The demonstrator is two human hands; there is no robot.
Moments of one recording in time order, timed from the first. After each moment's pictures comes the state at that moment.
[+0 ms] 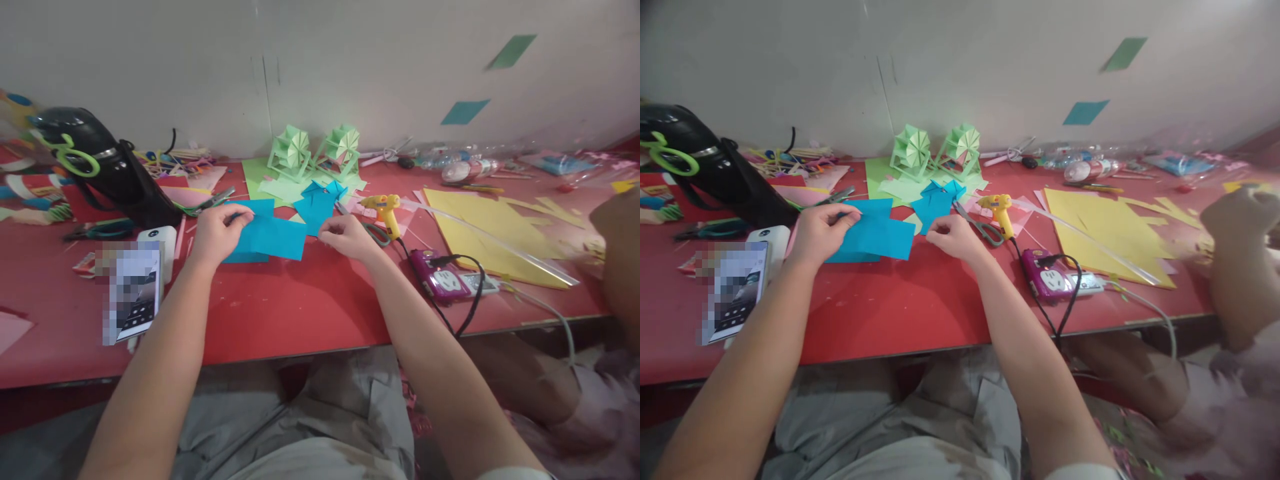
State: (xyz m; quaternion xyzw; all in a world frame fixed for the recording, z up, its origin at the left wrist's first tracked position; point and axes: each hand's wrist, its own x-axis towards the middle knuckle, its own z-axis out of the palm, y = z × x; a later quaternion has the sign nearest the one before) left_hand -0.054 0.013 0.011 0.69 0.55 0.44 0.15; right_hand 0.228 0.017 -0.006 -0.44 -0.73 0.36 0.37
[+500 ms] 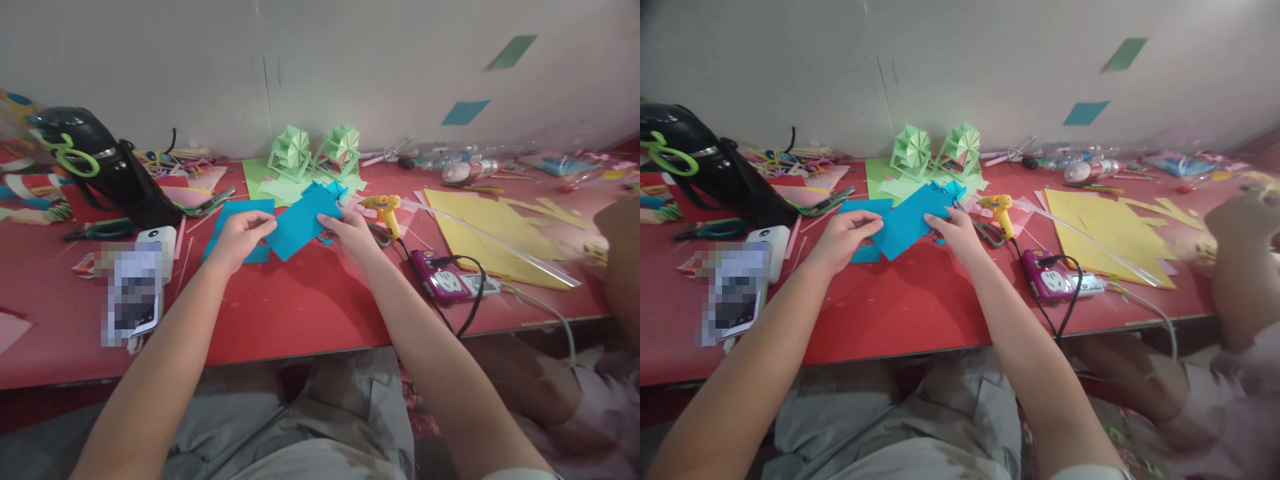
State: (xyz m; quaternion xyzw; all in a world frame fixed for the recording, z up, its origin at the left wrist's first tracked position) left_hand -0.019 0.008 0.000 0.58 0.51 0.45 0.44; right_hand 0.214 0.018 -0.011 -0.43 -0.55 0.53 0.49
